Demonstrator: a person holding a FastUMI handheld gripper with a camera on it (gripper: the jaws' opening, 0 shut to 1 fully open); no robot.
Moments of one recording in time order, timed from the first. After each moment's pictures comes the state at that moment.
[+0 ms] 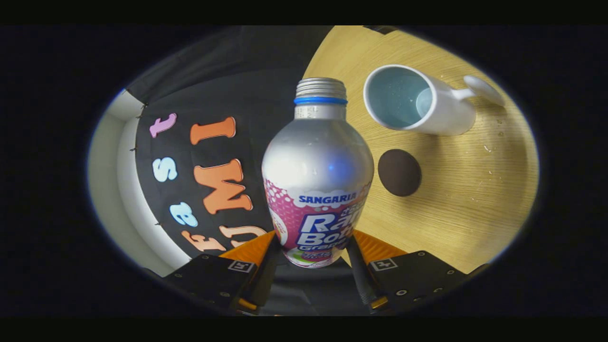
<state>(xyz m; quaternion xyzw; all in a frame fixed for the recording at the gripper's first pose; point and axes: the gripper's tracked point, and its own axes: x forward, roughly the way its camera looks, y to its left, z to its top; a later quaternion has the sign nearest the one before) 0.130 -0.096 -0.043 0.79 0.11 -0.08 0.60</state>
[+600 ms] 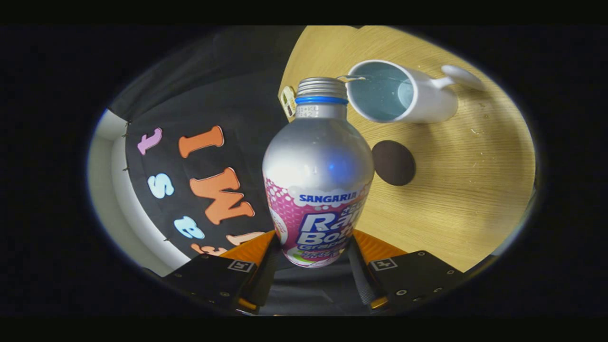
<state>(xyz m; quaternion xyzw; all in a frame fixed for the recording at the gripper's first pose) 0.125 -0.097 -0.037 0.83 0.12 -0.09 0.54</state>
